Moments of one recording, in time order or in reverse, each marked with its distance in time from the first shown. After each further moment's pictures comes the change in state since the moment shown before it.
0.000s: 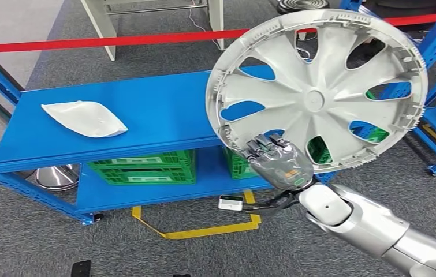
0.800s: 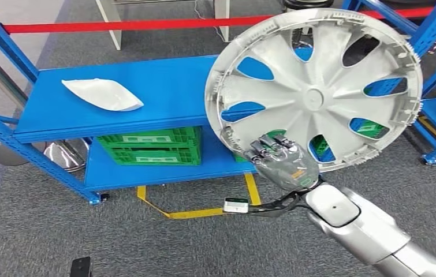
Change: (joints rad) left arm -0.011 -0.003 0.008 0.000 0.013 -0.016 -0.002; right arm 0.139 0.085 -0.268 -0.027 0.000 0.000 -0.259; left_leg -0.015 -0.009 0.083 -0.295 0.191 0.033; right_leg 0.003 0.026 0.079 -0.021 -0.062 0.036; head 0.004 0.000
